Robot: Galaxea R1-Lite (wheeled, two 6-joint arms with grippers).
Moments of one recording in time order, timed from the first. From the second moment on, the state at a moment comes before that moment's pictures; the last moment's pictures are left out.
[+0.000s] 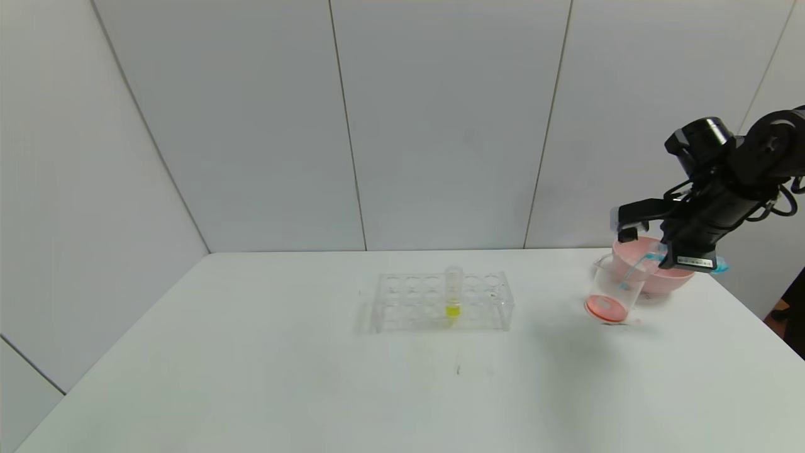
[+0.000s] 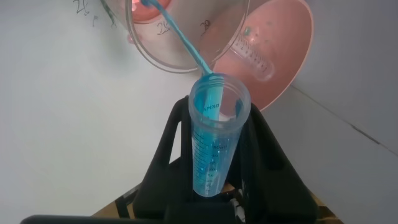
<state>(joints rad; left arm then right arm) 0.00 0.00 0.00 0.00 0.00 0.00 0.02 2.13 -2.00 0.88 -0.21 -1.25</state>
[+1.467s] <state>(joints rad) 0.00 0.00 0.00 0.00 0.00 0.00 0.10 2.16 -2.00 0.80 -0.51 -1.52</state>
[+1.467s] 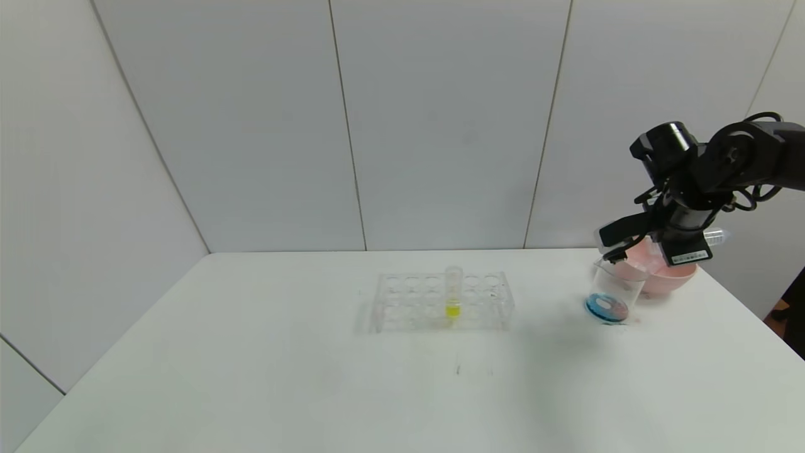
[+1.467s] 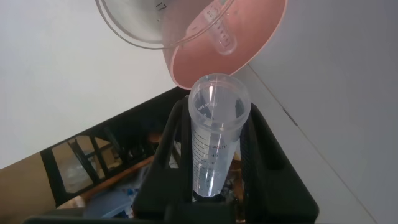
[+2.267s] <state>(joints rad) 0.00 0.00 0.00 0.00 0.00 0.00 0.14 2.15 -2.00 0.78 -0.60 -1.59</state>
